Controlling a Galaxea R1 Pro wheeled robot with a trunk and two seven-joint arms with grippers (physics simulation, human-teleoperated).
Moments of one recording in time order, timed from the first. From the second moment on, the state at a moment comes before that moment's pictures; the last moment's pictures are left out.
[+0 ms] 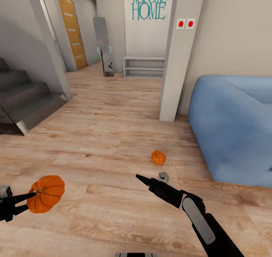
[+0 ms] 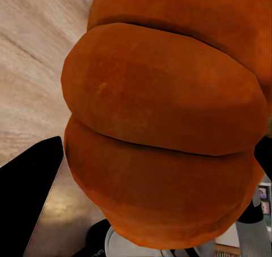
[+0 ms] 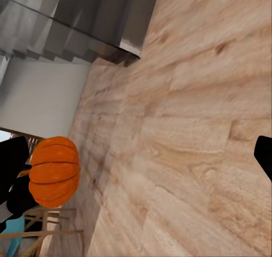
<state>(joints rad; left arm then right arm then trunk) -0.51 0.84 -0.35 -0.49 0.95 0.75 -1.45 -0.38 -0.07 0.28 -1.29 -0.96 0.58 0.37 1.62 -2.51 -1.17</state>
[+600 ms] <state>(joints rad) -0.51 0.83 -0.36 -0.49 0.94 0.75 -1.45 -0.38 -0.07 0.28 -1.27 -0.96 0.58 0.38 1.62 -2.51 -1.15</state>
